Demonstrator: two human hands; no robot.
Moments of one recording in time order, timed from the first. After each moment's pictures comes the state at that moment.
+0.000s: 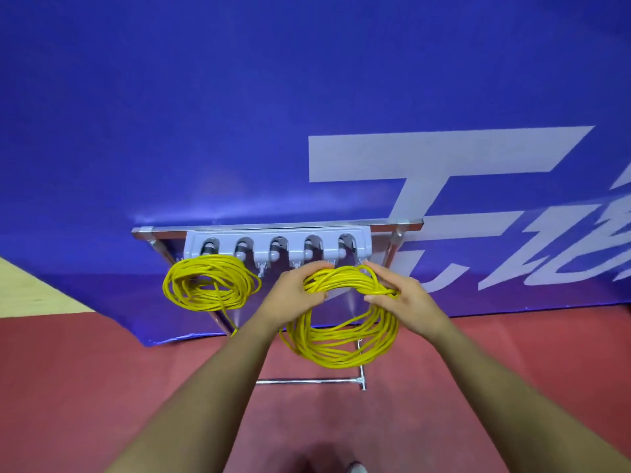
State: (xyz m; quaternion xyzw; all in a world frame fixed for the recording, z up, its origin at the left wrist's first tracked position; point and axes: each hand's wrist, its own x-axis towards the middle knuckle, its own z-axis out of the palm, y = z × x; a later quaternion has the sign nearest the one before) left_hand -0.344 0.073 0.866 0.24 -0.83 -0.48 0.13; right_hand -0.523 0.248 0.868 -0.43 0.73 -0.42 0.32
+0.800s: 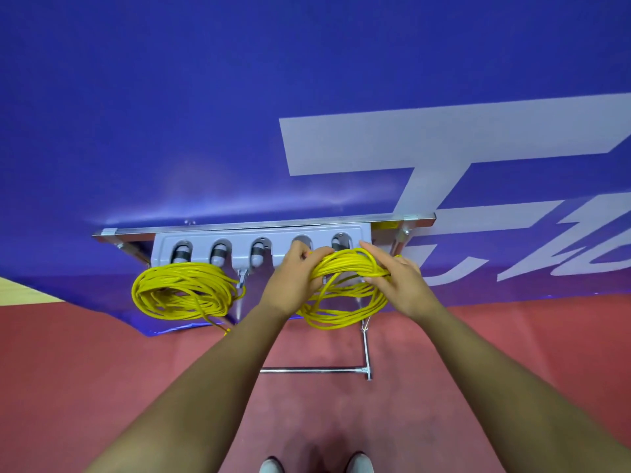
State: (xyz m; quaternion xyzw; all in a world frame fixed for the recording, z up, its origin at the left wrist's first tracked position) left_hand -0.423 0.027 0.799 0.25 -0.92 -0.26 0.11; right_hand -0.609 0.188 0.786 -0.52 0.79 -0.30 0.15
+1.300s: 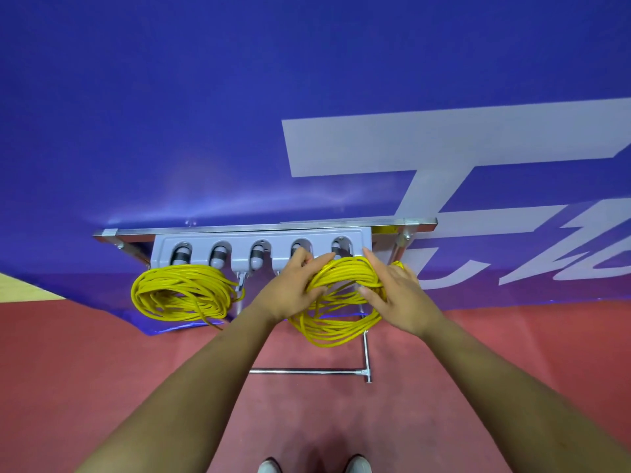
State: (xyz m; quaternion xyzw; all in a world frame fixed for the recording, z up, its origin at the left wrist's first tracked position) left_hand -0.415 0.019 0.797 0.18 -0.93 -0.33 0.07; right_hand -0.598 0.200 0.781 -0.57 0.78 -0.22 0.13
